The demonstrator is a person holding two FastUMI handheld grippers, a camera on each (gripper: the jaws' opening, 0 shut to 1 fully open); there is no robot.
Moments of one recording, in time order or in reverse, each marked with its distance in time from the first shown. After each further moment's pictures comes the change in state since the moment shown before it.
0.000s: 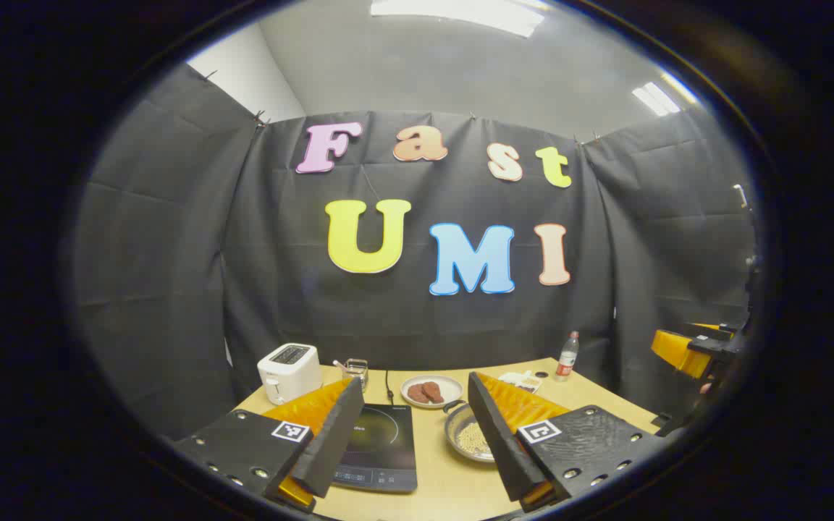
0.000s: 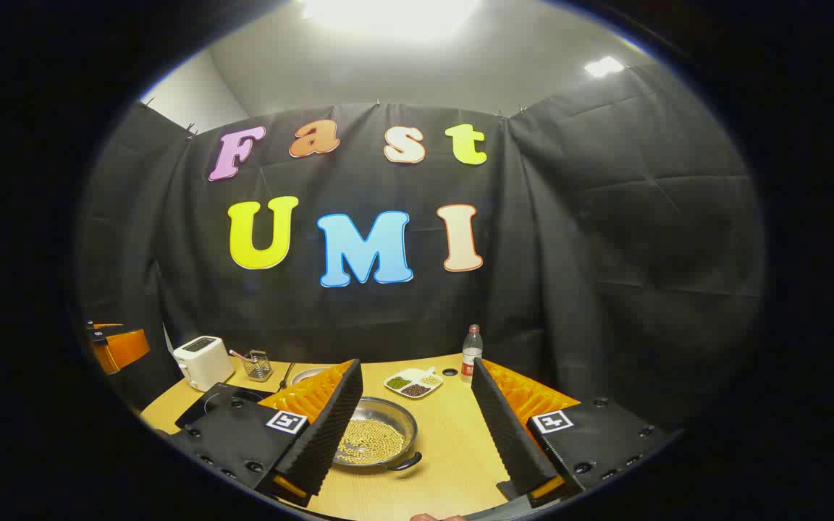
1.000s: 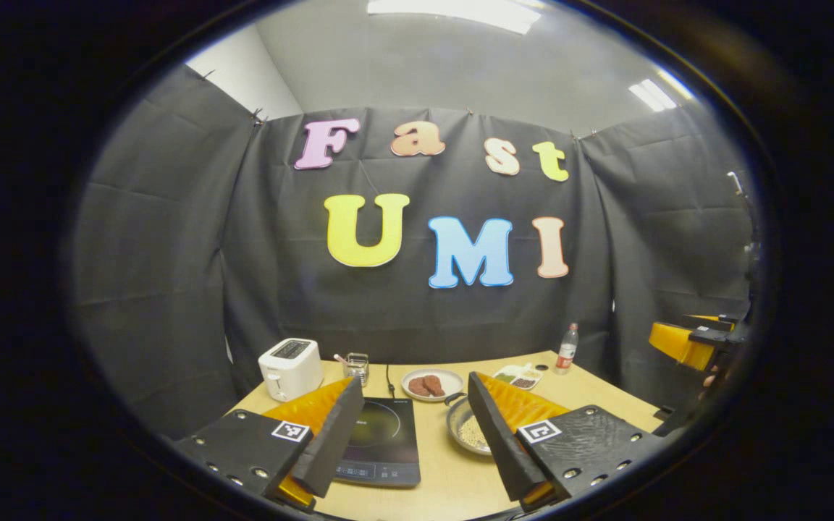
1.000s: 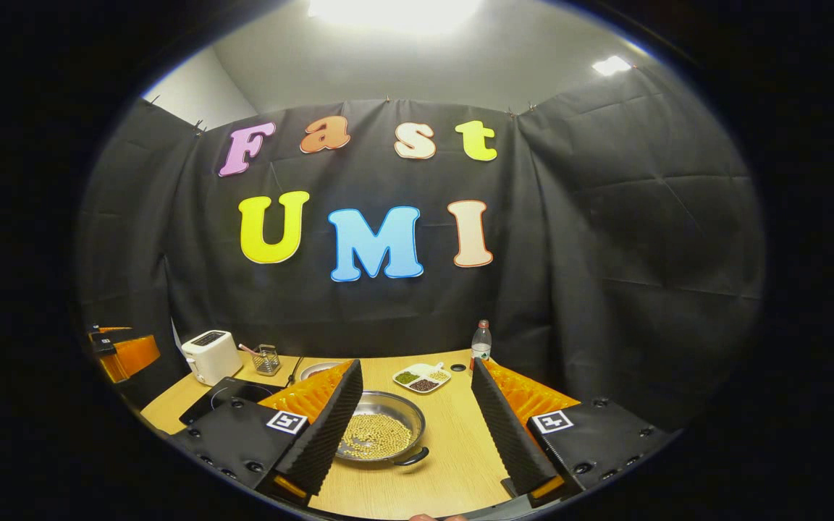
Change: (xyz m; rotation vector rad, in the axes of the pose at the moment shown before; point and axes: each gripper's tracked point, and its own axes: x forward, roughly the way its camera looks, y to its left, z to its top) left arm -0.005 -0.001 -0.013 0.013 0.015 -0.007; right arm -0.002 0.008 -0.005 -0.020 0.026 0.029
